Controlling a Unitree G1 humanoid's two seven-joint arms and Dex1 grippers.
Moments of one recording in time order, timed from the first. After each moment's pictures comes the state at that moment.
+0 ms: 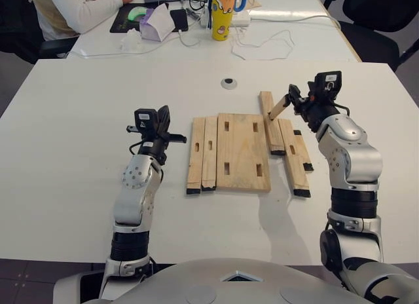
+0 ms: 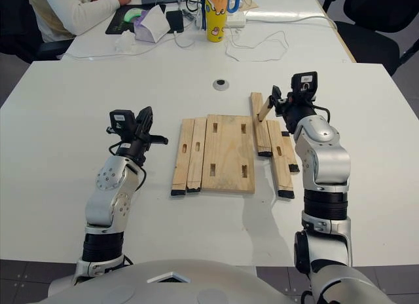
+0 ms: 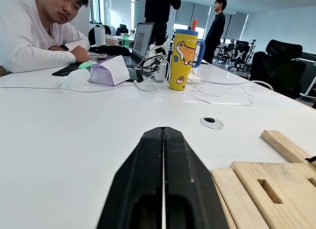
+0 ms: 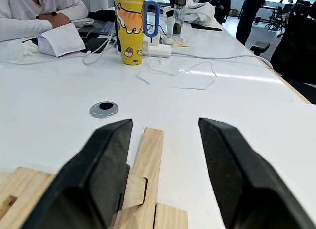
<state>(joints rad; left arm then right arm) -0.04 0.01 -0.04 -0.28 -0.14 0.32 -0.07 -0.38 -0.34 -0.14 -0.10 0.21 0.66 0.13</state>
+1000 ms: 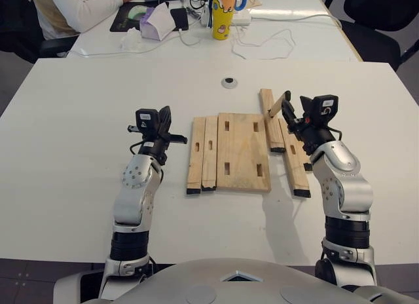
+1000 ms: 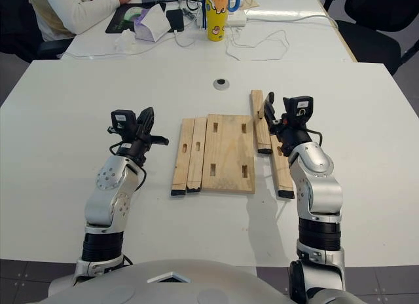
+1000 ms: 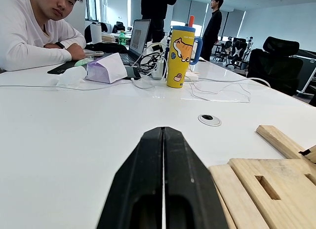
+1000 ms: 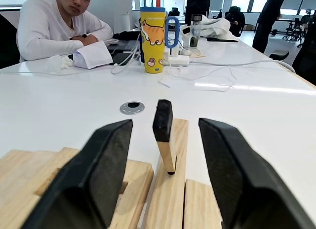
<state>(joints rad) -0.04 0.01 -0.04 -0.28 -0.14 0.33 -0.08 -0.16 -0.28 -0.14 -0.21 0.23 0.48 0.19</state>
